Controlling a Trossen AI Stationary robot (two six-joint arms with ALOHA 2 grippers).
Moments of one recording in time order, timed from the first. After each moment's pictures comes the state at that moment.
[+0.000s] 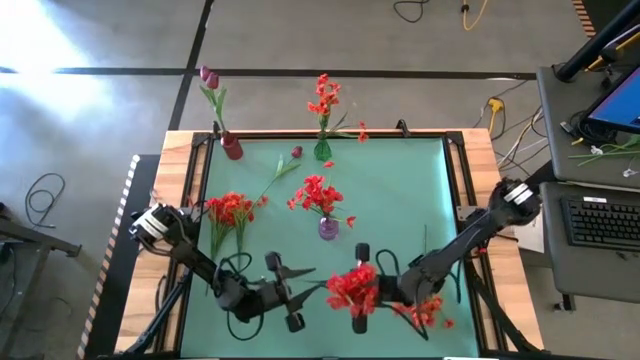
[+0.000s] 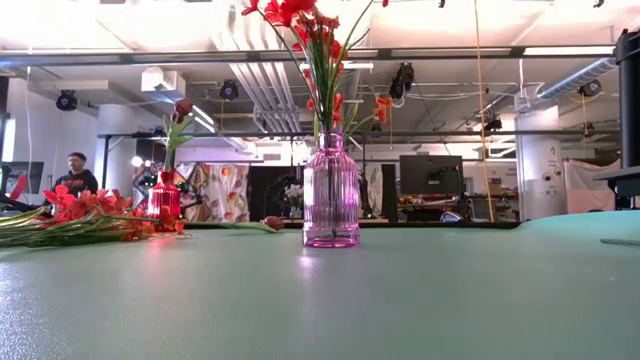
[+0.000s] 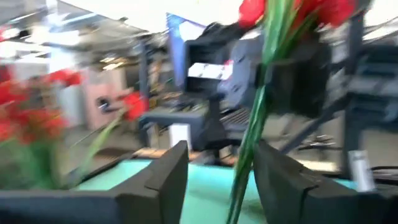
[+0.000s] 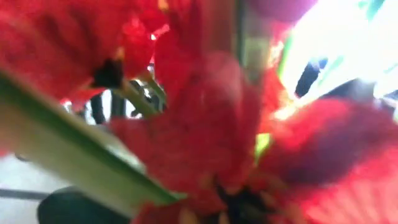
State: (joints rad) left arm -0.73 1.93 0.92 1.47 -1.08 0.41; right arm 0.62 1.71 1.10 0.69 0.67 -0.18
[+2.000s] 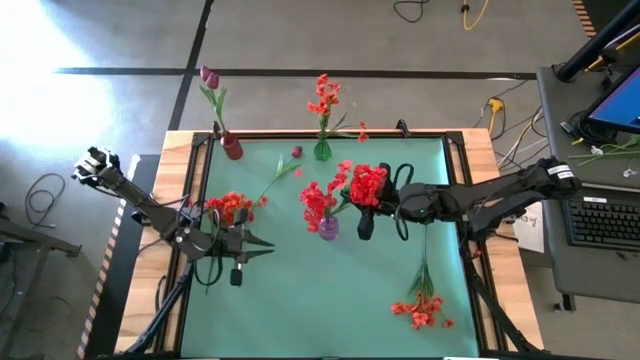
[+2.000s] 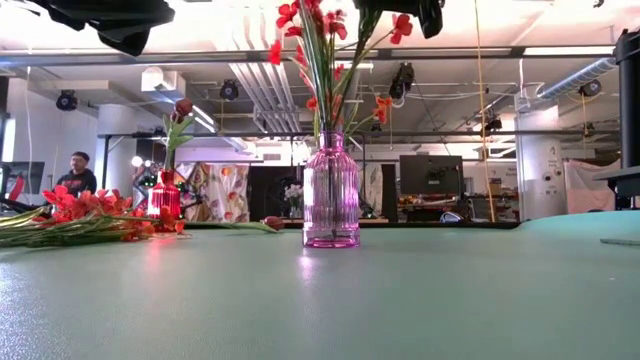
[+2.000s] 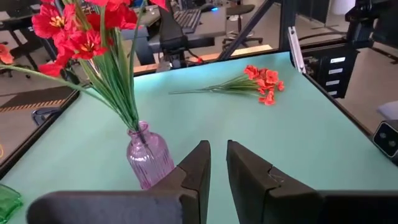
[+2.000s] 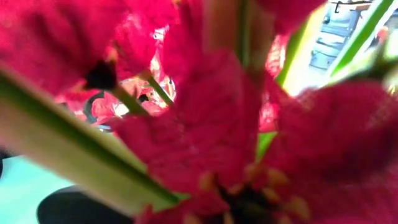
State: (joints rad) left arm -0.61 0.91 0.48 0.15 -0.60 -0.04; right arm 0.17 1.29 0.97 0.12 0.49 0.18
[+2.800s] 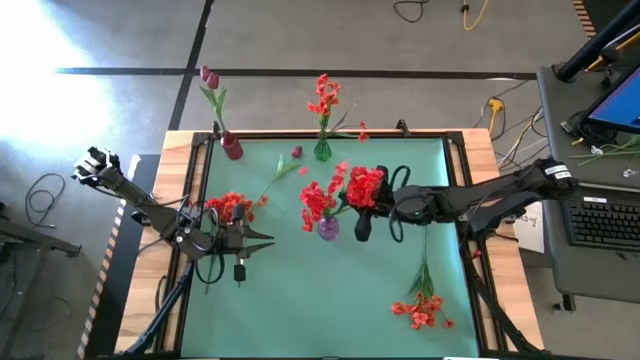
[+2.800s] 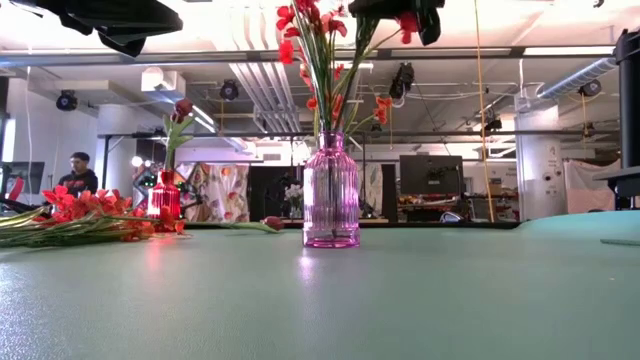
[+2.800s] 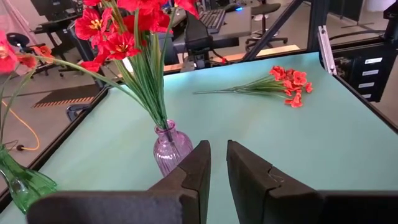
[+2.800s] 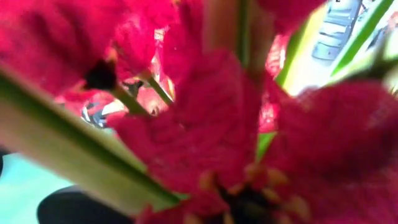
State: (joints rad) left arm -0.61 0.91 0.48 0.15 -0.70 -0.03; right arm 0.17 1.32 0.97 0.11 0.49 0.21
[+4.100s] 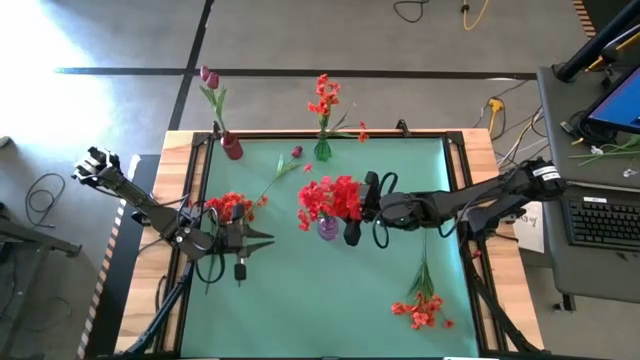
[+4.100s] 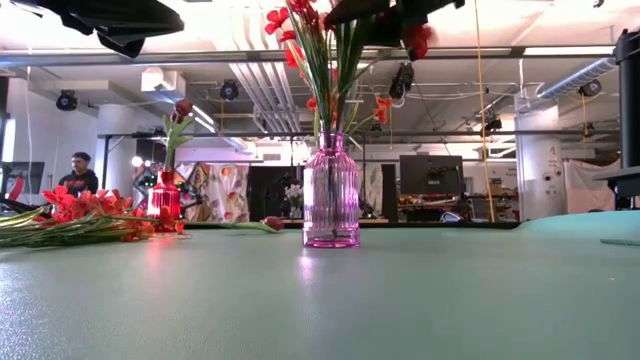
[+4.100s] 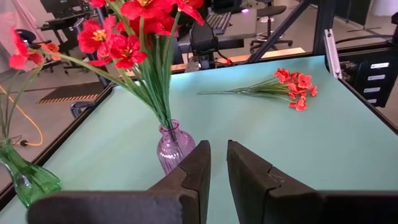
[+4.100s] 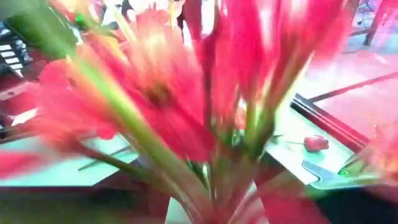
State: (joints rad) left arm -0.61 0.91 0.48 0.15 -0.72 -0.06; right arm 0.17 1.43 0.98 0.18 0.50 0.23
